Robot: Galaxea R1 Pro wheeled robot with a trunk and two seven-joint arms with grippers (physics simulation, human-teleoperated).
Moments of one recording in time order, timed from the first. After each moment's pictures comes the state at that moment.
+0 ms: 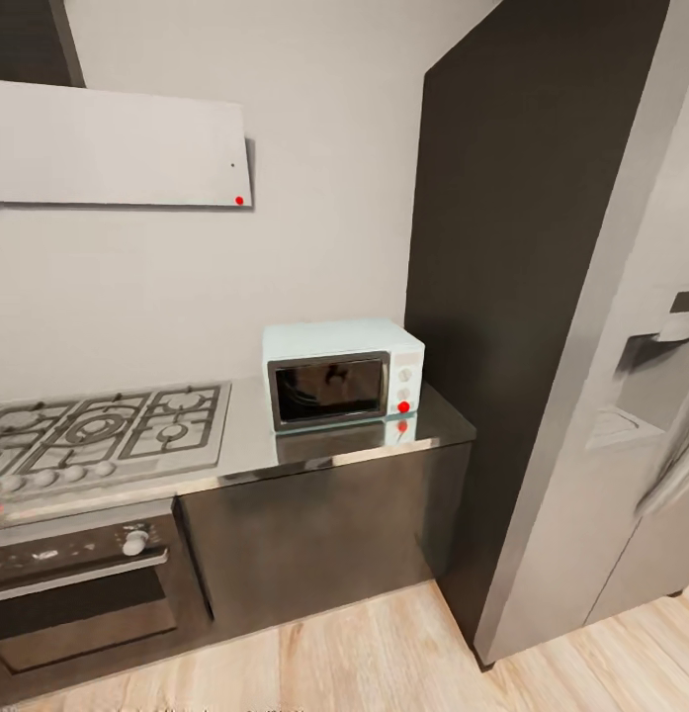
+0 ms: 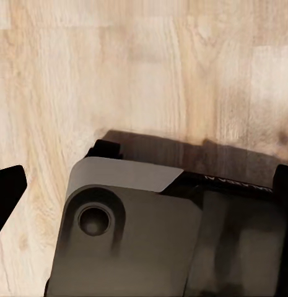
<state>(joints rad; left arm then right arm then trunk) -0.26 -0.05 -0.19 -0.01 0.40 -0.03 0.07 -0.17 -0.14 -0.18 0.03 0.16 -0.07 0.03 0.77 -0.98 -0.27</state>
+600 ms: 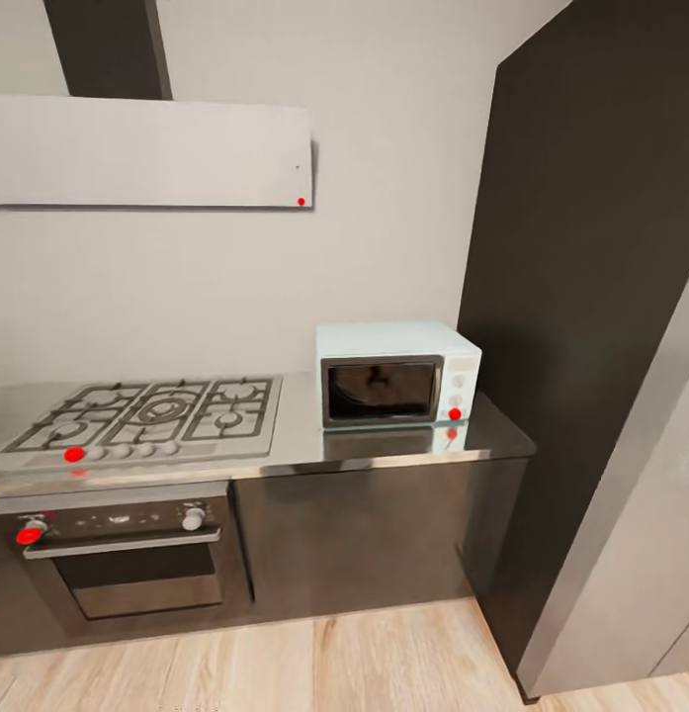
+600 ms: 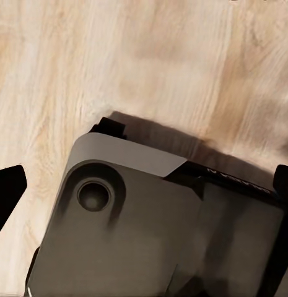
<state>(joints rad) -0.24 -0.04 -0.19 0.00 0.55 -0.01 0.08 -0.17 -0.13 -0.08 0.03 0.21 -0.09 0.03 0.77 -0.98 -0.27</state>
